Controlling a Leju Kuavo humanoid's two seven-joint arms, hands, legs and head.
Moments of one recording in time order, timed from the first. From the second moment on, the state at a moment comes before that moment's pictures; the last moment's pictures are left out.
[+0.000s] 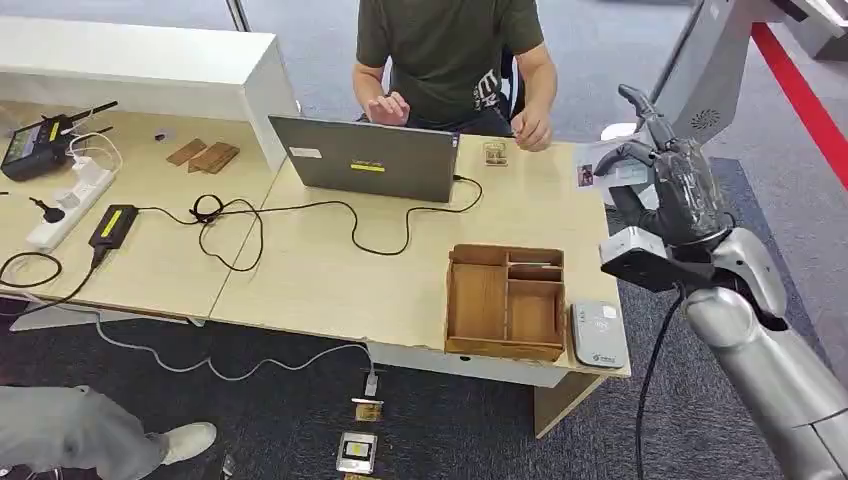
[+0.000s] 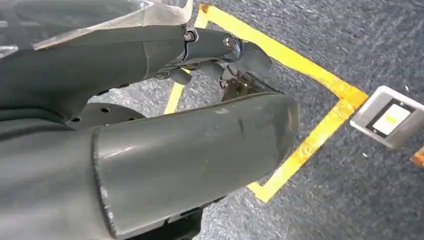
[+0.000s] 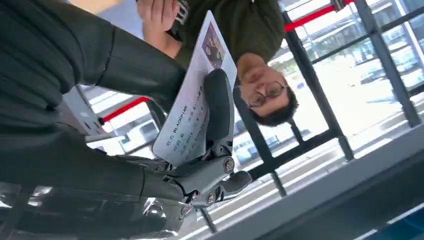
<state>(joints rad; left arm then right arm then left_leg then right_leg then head) -0.17 0.12 -1.00 -0.22 1.42 0.31 -0.05 -0.82 -0.46 0.68 -1.23 0.48 -0.31 -0.50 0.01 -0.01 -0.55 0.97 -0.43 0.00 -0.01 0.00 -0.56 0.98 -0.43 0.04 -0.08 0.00</state>
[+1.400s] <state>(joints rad) -0.18 0.13 -1.07 -0.22 1.33 0.21 -0.10 -1.22 0.06 0.88 -0.34 0.88 -0.17 -0.28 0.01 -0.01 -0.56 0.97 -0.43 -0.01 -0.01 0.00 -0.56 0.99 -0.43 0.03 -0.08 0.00</state>
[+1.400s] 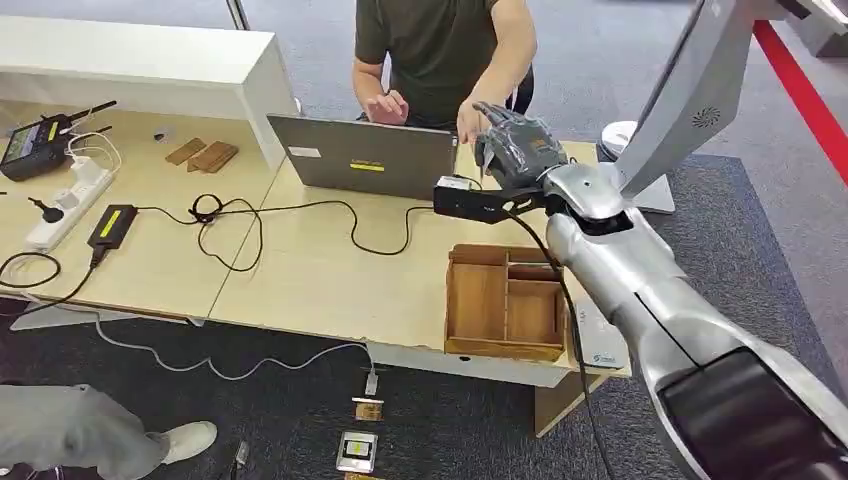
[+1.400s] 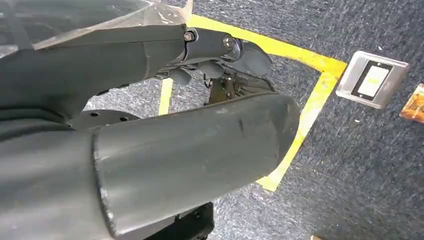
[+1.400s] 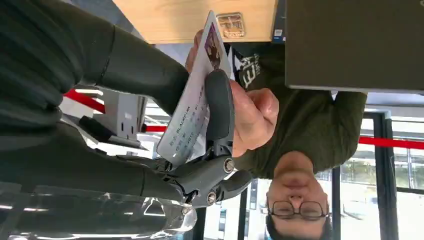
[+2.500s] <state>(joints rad) -0.16 0.13 -1.07 -0.21 1.37 0.23 -0.08 -1.25 0.00 0.80 -0.37 0.97 -0.25 -0.50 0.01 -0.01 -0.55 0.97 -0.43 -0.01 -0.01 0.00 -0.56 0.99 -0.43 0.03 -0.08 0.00</state>
